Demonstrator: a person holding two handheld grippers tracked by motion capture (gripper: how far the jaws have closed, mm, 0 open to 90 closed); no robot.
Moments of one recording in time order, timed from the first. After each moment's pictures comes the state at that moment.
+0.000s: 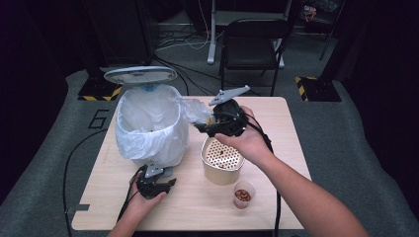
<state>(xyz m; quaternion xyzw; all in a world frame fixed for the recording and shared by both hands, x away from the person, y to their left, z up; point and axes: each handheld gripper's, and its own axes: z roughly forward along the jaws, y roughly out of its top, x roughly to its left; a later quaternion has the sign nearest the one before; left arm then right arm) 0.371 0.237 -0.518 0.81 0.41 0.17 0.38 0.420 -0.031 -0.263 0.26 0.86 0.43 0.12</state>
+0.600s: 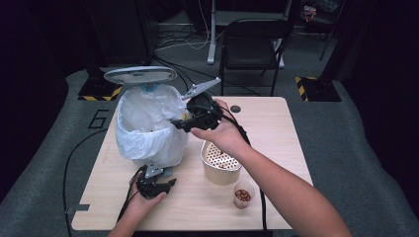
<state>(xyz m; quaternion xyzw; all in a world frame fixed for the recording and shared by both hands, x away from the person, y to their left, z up) 0.370 0.234 -0.519 0.80 0.42 0.17 0.39 0.431 0.023 -0.256 0.23 0.87 0.43 0.10</state>
